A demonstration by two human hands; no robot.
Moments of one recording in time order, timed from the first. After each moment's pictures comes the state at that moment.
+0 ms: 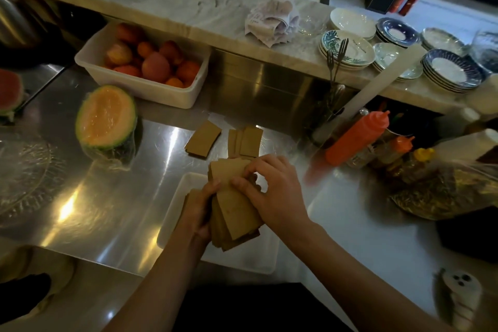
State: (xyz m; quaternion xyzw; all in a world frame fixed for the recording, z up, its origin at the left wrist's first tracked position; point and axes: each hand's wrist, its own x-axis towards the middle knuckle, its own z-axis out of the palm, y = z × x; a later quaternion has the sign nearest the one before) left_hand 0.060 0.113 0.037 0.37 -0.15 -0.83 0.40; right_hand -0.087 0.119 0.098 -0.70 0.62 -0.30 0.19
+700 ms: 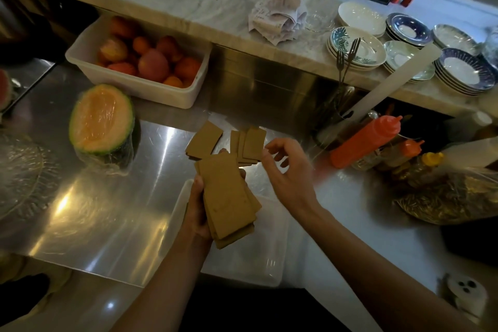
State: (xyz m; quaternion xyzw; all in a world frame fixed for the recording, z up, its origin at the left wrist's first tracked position) left_hand 0.065 0.080 0.006 0.10 -0.06 -0.91 0.39; right_hand -0.103 0.063 0.083 -0.62 0.63 -0.40 0.23
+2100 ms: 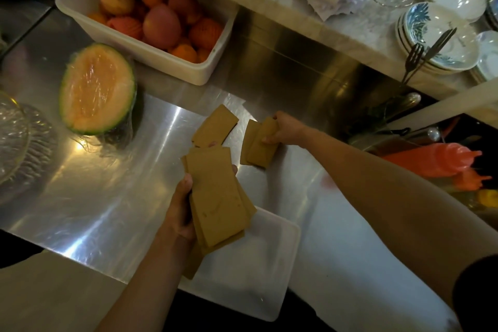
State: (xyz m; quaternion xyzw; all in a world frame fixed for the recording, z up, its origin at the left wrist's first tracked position) left_hand 0.090 0.043 -0.023 0.08 -0.01 -0.88 0.46; right_hand -0.134 -0.143 -0.030 -0.64 0.64 0.09 0.41
